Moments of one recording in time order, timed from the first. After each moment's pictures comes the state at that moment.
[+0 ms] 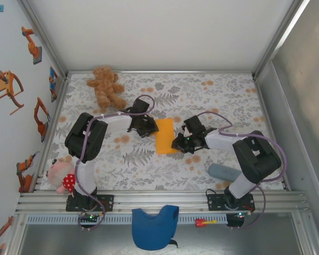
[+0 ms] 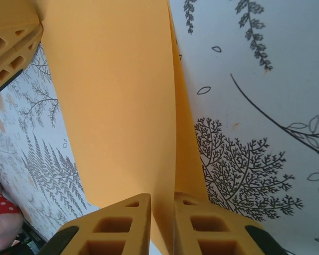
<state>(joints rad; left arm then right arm) -0.61 1.98 1.19 -0.31 0.36 -0.91 0.57 1.62 0.75 -0.19 -0.48 0.87</state>
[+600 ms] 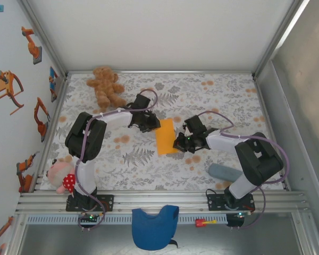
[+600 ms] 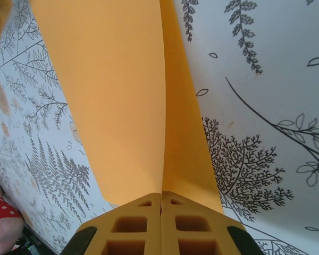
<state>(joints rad) -0.61 1.99 1.29 -0.36 0.38 -0.75 0.57 1.59 0.74 -0.20 -0.46 0.88</state>
